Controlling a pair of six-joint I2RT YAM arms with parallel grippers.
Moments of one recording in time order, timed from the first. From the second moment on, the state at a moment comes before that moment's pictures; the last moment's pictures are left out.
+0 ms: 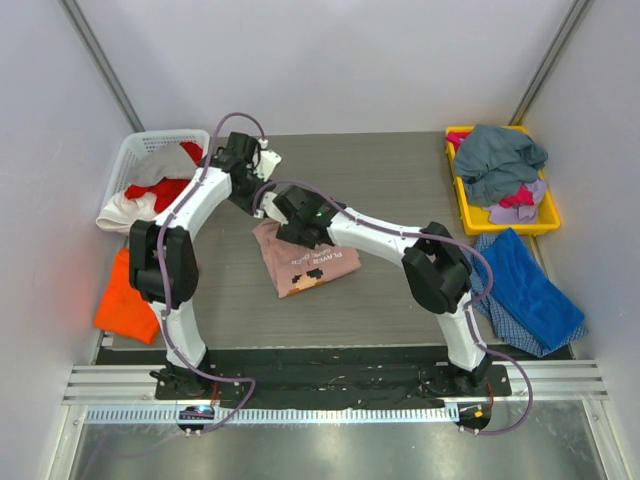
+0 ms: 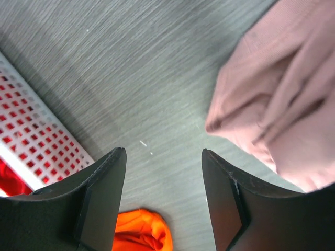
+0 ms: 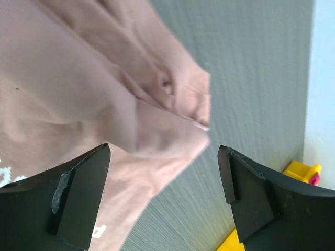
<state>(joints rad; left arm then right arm) -0.26 1.92 1.63 -0.78 -0.07 0.41 0.89 2.11 1.68 -0.46 0.44 -0.55</state>
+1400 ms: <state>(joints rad) 0.02 2.23 1.62 -1.08 0.91 0.28 0.88 1.97 1.46 -0.33 0.45 -0.49</state>
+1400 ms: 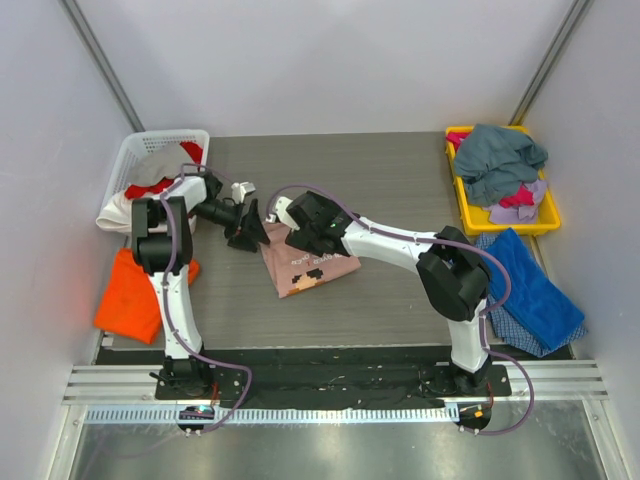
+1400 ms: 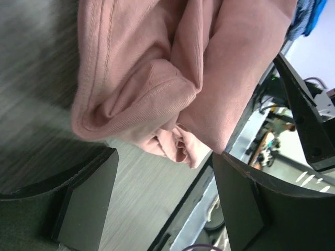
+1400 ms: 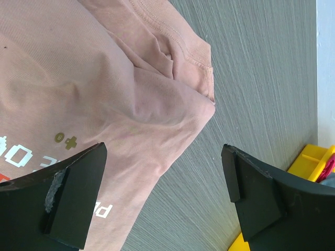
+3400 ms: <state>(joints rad) -0.31 2.02 1.38 -0.79 0.45 0.00 0.87 1.80 1.29 -0.32 0.48 -0.53</state>
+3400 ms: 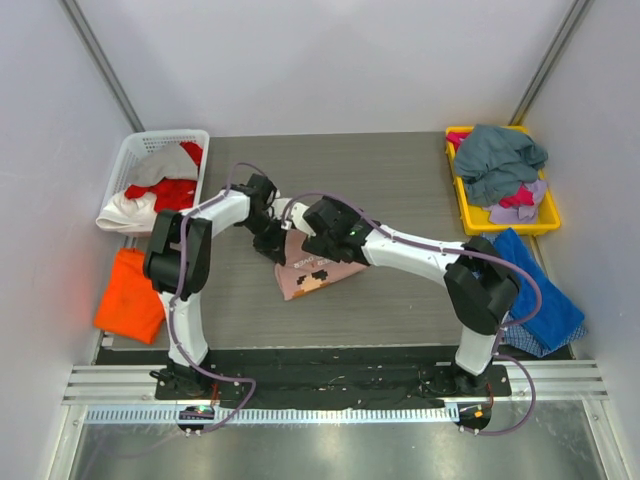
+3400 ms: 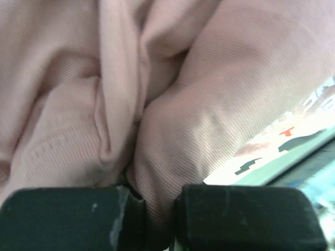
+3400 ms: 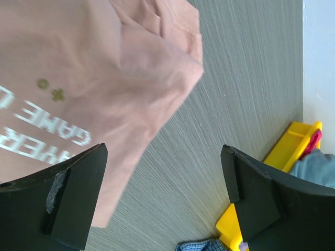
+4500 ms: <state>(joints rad) -0.24 1.47 1.16 -0.92 -0.26 0.41 0.80 1.68 1.18 -0.32 0.54 -0.53</state>
